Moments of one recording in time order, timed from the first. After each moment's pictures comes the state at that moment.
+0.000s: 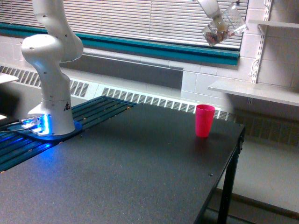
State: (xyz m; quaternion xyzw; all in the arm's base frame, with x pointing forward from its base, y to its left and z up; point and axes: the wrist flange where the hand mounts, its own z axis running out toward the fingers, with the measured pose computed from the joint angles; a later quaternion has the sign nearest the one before) arm 0.550 0.082 0.556 -0.91 0.28 -0.27 0.13
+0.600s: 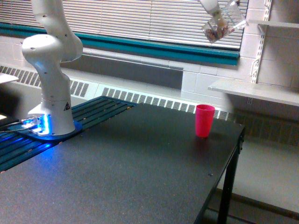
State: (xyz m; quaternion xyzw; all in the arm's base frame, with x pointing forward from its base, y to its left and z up) arm 0.542 0.090 0.563 -0.91 0.27 -0.29 0.13
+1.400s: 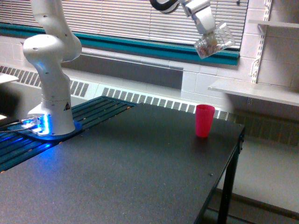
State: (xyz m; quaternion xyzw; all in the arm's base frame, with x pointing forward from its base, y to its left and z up) arm 0.505 0.175 0.497 -0.95 0.16 -0.25 0.11
